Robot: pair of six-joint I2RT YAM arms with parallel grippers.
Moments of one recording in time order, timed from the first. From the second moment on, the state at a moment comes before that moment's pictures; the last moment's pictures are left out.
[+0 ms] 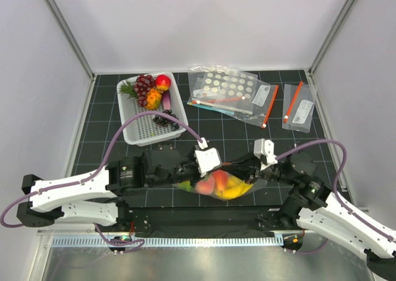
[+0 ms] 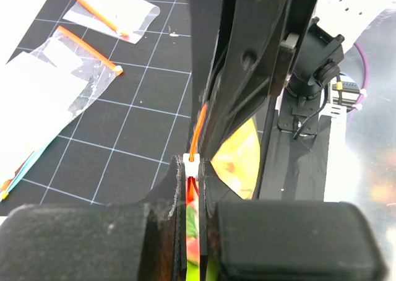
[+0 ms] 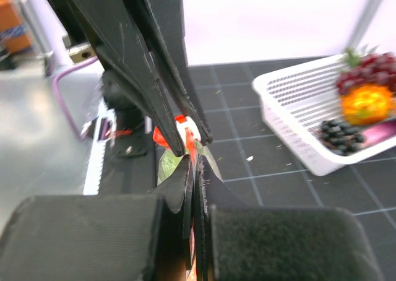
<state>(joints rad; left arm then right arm) -1.37 1.05 1.15 -0.38 -0.14 0.13 0.86 0.54 0.57 0.07 -0.54 0.03</state>
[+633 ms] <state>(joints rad) -1.36 1.09 1.15 -0.35 -0.20 0.13 0.88 0.06 0.38 0.14 0.44 0.15</state>
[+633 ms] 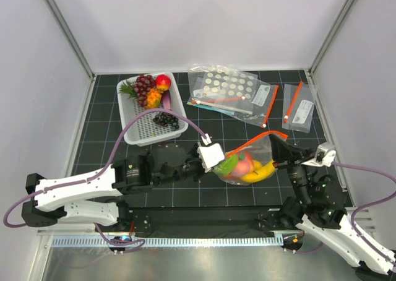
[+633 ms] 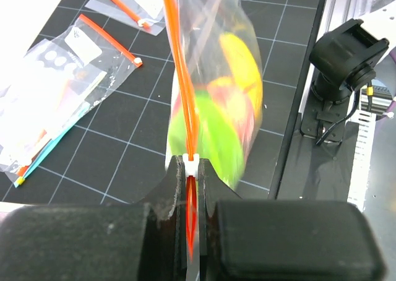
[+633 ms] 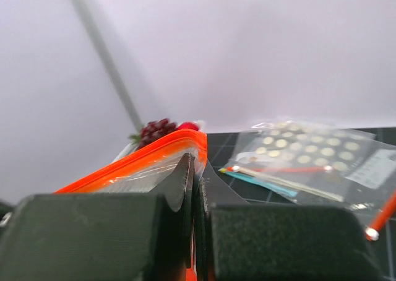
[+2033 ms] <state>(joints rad) -1.35 1.23 1.15 -0.37 -0.36 0.14 0.86 0.41 0.42 0.20 -0.06 0.15</state>
